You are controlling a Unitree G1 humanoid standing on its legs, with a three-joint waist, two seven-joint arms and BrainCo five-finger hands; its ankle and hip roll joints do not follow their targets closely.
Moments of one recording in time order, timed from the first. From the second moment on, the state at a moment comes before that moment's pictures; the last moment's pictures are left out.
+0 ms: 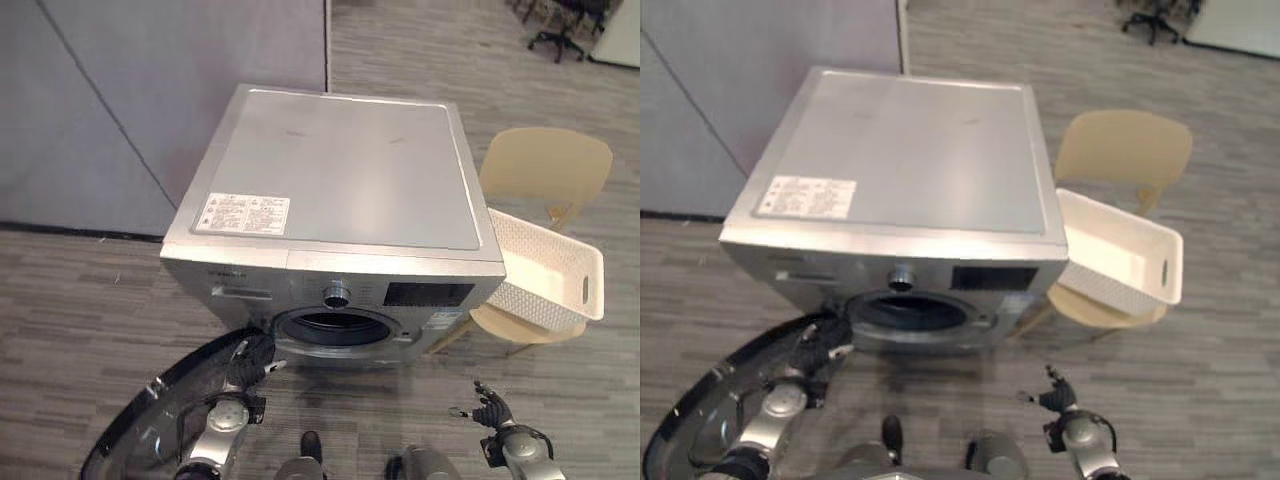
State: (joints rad) left arm 0.02 0.34 -0.16 0.69 -0.13 -0.11 0.12; right arm 0.03 -0.31 0.21 0.80 0.00 -0.07 -0.12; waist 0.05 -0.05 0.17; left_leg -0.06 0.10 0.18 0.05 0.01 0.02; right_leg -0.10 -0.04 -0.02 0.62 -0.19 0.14
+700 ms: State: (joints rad) left arm 0.00 0.30 -0.24 0.59 -0.13 -0.10 0.12; right arm -0.02 -0.32 0.12 0.86 0.00 -0.07 -0.13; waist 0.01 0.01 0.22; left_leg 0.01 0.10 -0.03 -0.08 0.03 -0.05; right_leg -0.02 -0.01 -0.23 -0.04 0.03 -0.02
